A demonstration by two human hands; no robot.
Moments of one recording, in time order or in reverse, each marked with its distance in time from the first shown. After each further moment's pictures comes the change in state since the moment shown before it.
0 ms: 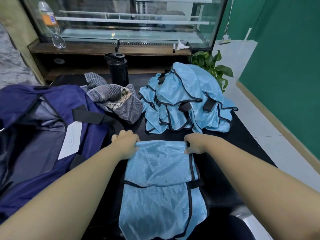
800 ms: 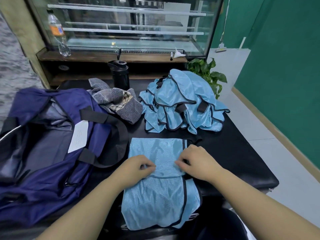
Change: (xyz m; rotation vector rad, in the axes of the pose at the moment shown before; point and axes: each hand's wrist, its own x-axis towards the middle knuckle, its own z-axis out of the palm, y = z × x) left_hand -0.088 0.024 0.043 -0.620 0.099 0.329; right_hand -0.072 -0.005 0.070 0.065 0.524 -0.315
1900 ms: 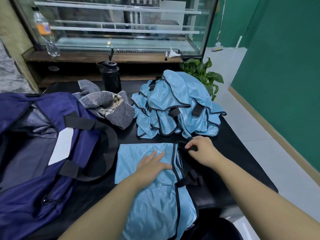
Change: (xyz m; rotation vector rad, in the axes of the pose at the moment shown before) left_hand 0.059 0.056 0.032 0.074 -0.265 -0.183; right_hand 0.036 0.067 -0.013 0.248 0.025 0.359
